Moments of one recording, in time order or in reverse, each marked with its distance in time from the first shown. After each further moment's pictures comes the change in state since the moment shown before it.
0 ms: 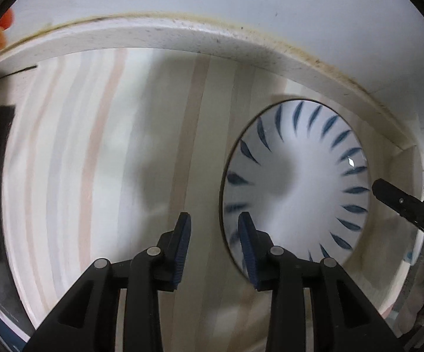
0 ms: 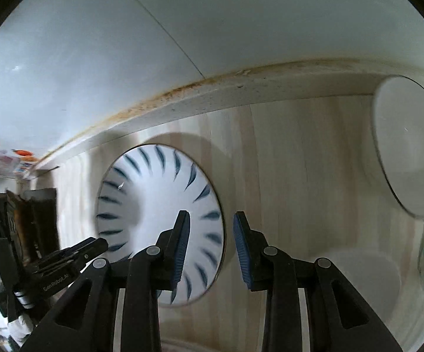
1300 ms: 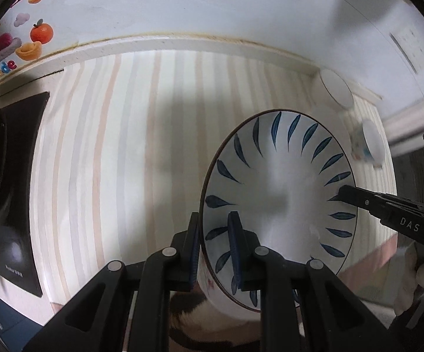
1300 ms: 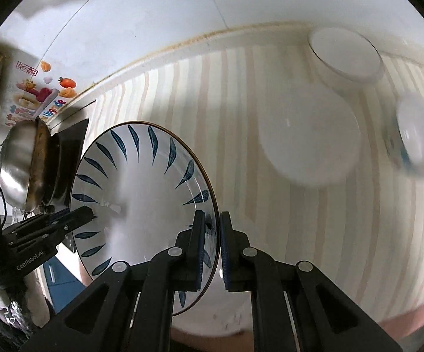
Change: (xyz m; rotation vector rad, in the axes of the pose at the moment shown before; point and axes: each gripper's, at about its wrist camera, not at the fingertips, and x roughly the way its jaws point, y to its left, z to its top) left arm -0.107 -0.035 -0.163 0.194 -0.106 -0.057; right arm -0.105 -0.001 -0.177 -0.090 0.012 0.037
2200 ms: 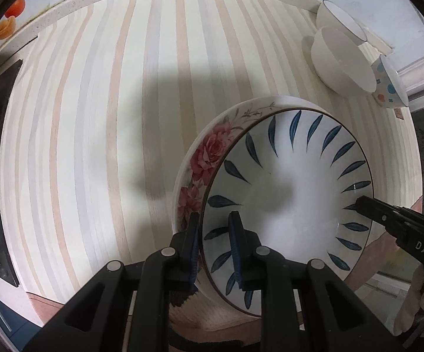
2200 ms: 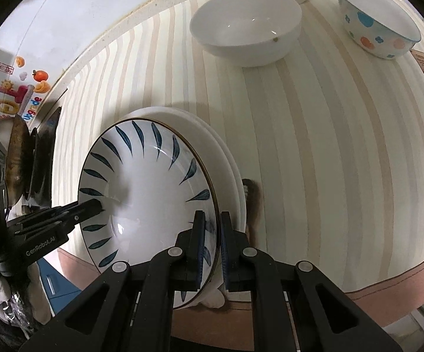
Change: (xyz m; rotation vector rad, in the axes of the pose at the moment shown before) left arm 0.074 -0.031 -0.049 0.050 0.127 0.050; right arm 0.052 -0.044 -0.098 0.131 0.007 -0.022
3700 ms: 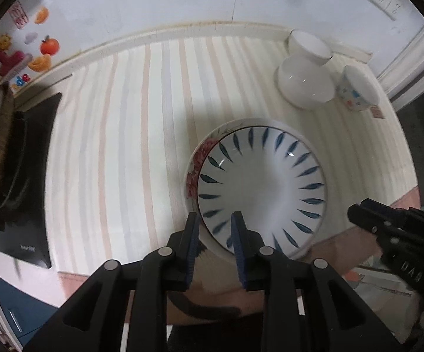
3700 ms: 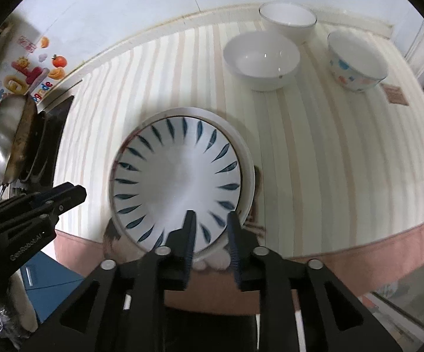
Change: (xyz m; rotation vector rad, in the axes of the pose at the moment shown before) left arm -0.102 -0.034 -0.063 0.048 -0.171 0.082; right arm -0.085 0.052 -0.053 -0.092 -0.098 -0.127
